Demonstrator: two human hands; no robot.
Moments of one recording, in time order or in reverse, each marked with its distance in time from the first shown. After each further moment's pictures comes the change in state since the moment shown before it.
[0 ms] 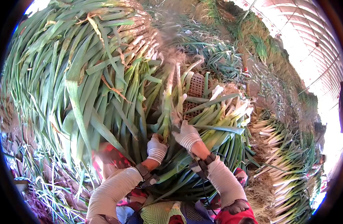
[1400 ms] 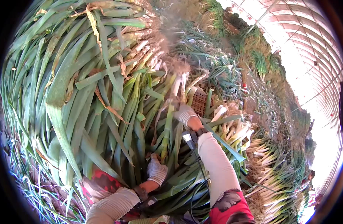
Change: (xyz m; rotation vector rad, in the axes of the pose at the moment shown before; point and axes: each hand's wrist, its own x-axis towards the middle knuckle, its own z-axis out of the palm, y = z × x) left_hand 0.028 -0.030 0.041 -0.002 -0.002 -0.017; right_hand 0.211 -0.013 -0.043 -0.040 0.142 -0.117
